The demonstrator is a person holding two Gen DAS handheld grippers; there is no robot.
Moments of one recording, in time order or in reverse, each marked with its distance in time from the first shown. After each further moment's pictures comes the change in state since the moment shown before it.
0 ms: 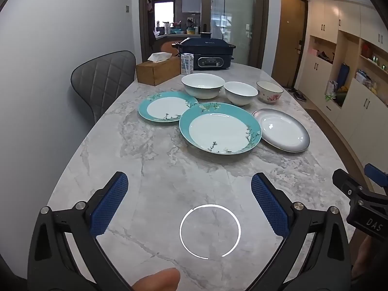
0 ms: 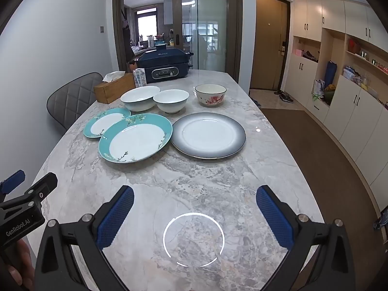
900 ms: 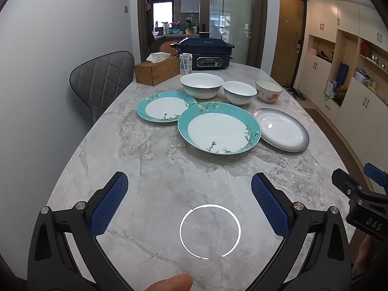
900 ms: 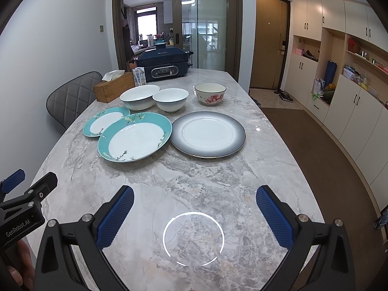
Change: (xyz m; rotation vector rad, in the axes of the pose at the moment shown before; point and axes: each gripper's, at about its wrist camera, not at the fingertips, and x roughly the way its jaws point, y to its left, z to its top) left arm 0.006 -0.001 -0.001 0.001 0.005 -0.011; right arm 0.001 -0.001 0.000 -0.006 0.006 -0.006
